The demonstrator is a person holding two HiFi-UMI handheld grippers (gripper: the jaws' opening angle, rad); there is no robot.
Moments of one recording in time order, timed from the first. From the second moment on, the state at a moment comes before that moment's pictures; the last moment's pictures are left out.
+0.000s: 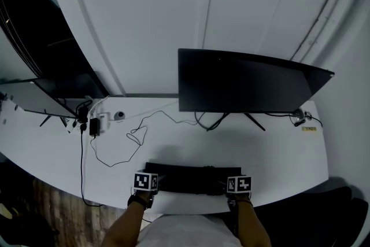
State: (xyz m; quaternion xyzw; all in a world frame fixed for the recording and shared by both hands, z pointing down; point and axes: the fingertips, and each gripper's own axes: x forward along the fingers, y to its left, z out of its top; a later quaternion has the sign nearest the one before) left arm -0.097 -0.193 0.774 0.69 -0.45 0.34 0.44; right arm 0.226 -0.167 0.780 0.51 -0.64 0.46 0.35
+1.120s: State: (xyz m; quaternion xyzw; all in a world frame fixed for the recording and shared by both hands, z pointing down) left arm -0.108 -0.198 0.761 0.70 -0.44 0.34 0.44; right arm 0.221 -0.158 0.764 0.47 -0.67 0.50 0.29
